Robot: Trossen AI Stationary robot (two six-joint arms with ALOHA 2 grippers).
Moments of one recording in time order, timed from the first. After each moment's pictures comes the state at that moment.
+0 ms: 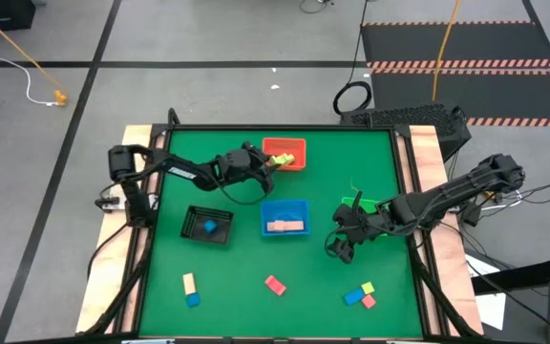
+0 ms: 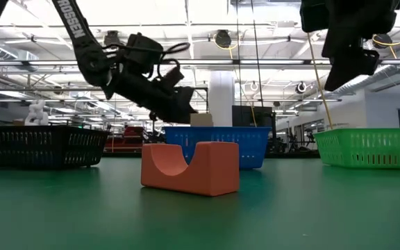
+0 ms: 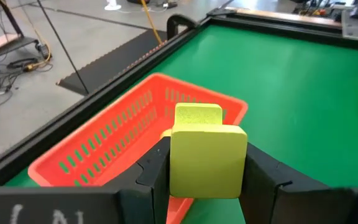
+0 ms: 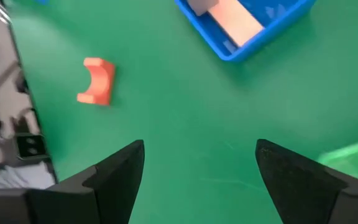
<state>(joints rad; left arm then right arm) 0.32 1.81 0.75 0.73 -0.16 -0.04 0.34 1.20 0.82 -0.56 0.08 0.97</state>
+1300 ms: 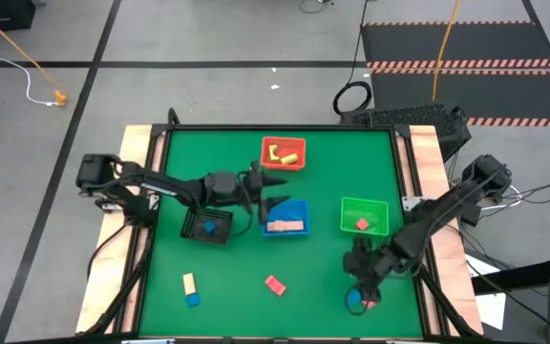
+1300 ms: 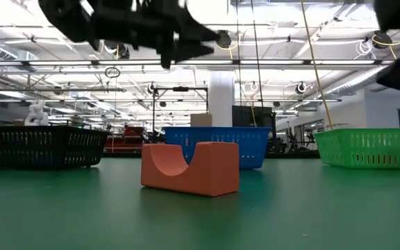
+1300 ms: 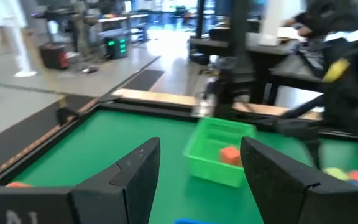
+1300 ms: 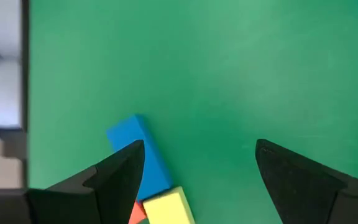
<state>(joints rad) 0.00 1.57 0.77 0.73 -0.13 -0.04 0.68 1.36 0.75 -0.51 0.03 0.74</state>
